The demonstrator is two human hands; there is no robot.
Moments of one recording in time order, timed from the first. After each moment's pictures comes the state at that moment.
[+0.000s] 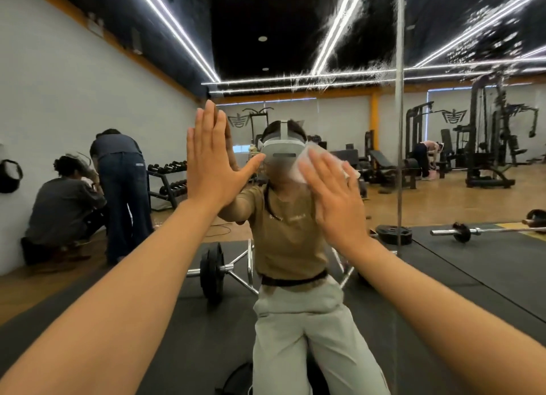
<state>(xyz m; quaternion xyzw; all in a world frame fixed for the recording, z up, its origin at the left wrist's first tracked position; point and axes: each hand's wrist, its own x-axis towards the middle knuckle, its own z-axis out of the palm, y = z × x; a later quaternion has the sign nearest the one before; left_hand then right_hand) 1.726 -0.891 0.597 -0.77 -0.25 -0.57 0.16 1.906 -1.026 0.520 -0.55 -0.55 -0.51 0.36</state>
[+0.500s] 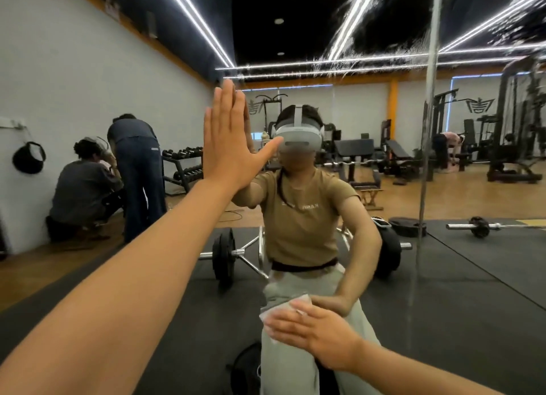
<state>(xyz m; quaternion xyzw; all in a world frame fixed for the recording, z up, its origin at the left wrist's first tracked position) 1.721 -0.894 0.599 -0.78 -0.25 -0.55 0.16 1.899 -1.008 0.292 -0.45 -0.74 -0.50 -0.04</state>
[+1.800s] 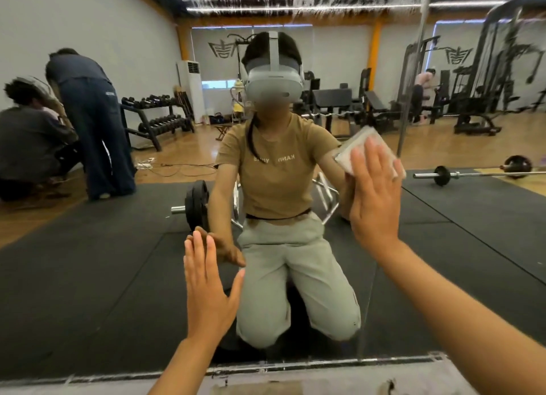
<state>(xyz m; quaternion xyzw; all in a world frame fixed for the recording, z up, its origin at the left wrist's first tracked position) 1.702 -0.930 0.271 -0.82 -0.32 -0.47 -0.05 1.956 -1.070 0.402 -0.59 -0.47 -0.51 0.41</state>
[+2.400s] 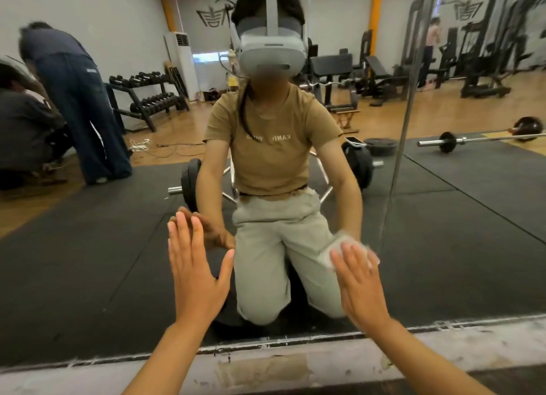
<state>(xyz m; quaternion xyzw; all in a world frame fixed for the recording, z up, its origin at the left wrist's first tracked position) 1.702 -0.920 0.264 -0.81 -0.32 -0.48 -0.04 1.945 -1.096 0.186 -0.69 -0.57 -0.32 0.32</state>
